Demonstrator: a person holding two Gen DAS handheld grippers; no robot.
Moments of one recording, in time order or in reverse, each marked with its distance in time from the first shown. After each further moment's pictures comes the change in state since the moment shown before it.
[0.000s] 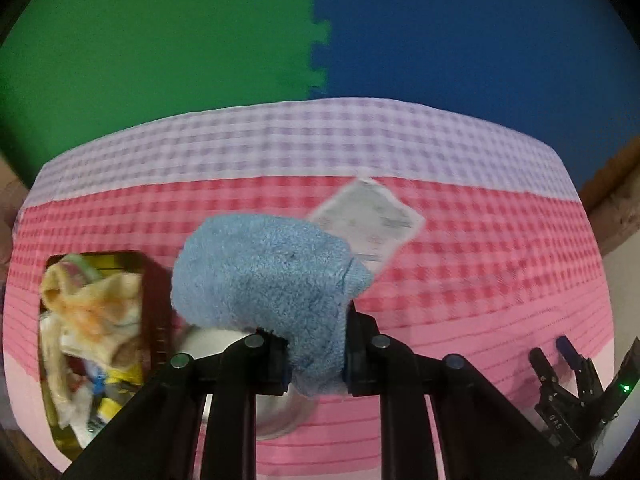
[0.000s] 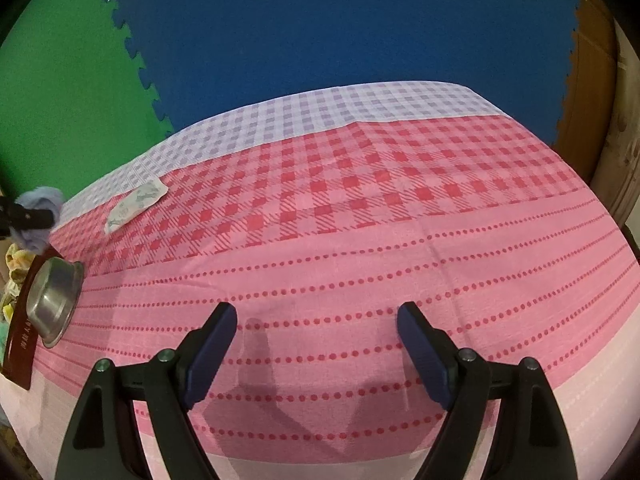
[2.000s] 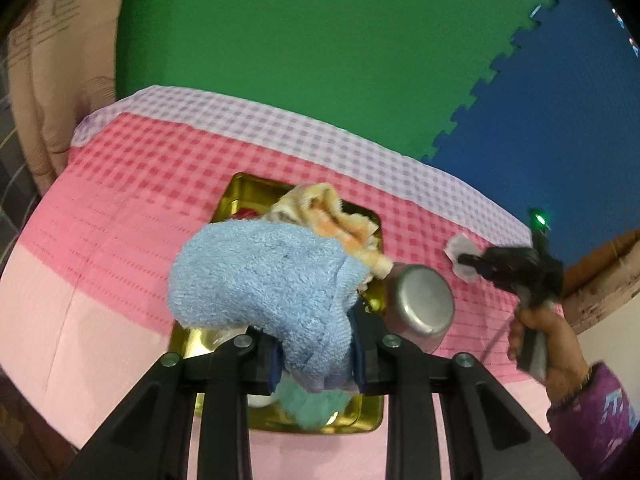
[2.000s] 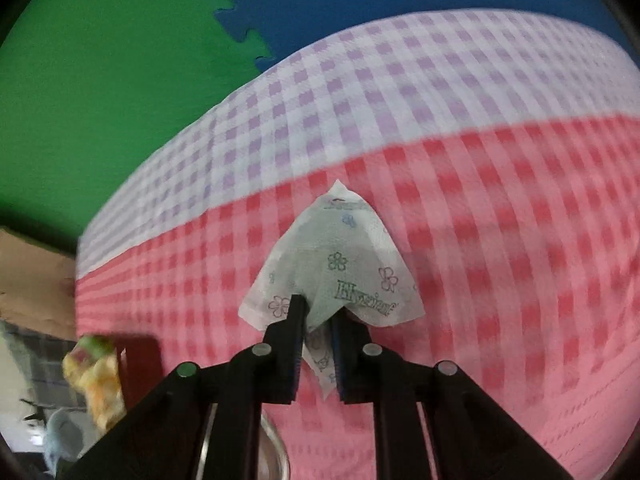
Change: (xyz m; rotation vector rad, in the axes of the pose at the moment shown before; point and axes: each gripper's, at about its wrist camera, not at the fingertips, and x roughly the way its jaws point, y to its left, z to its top) left arm -0.108 0.221 -0.120 -0.306 -0.184 -0.124; right arm 0.123 0.237 0.101 0.148 0.416 0.230
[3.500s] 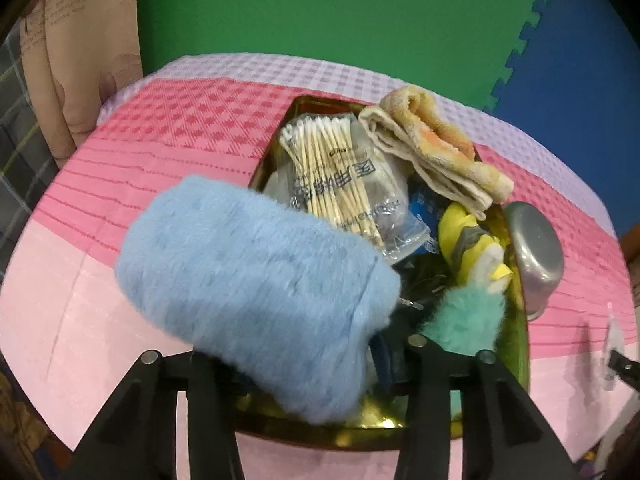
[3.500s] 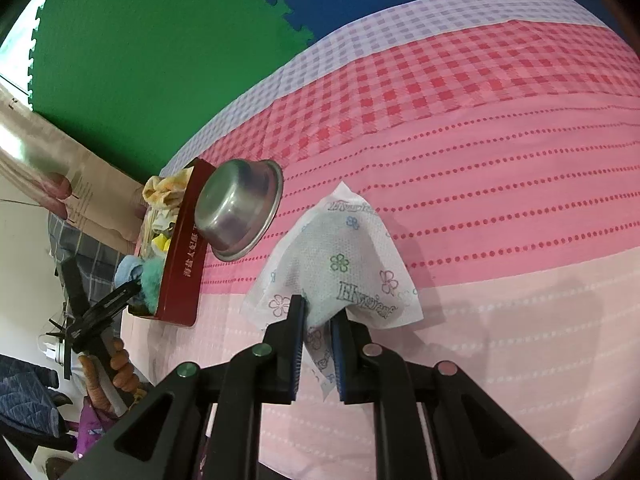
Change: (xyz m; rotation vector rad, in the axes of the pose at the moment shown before) left arm 0.063 0.042 -0.048 0.088 0.021 0.193; right arm -0.123 -0.119 -0.198 -0.122 -0.051 0.217
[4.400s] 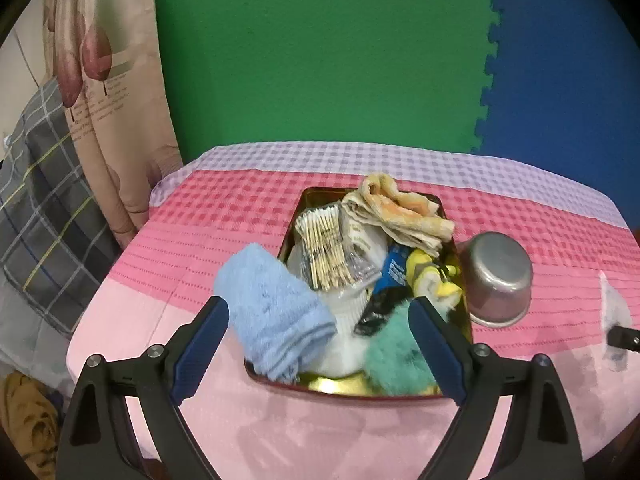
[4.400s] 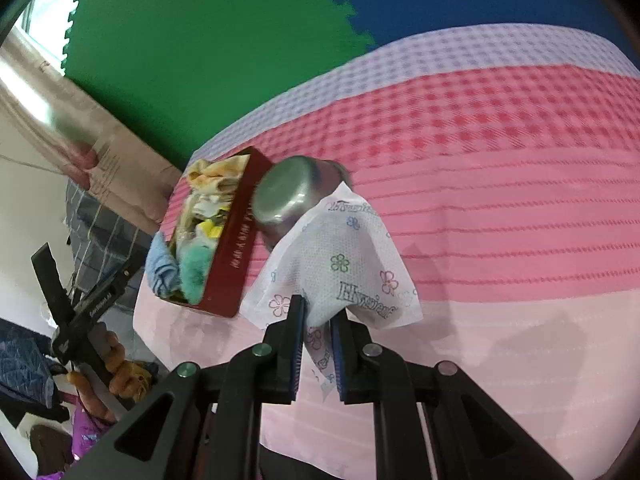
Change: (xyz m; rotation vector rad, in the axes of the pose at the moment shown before) left arm -0.094 -0.034 -0.010 0.097 -0.215 0.147; right arm -0.001 0.059 0.006 -0.155 0.014 0.060
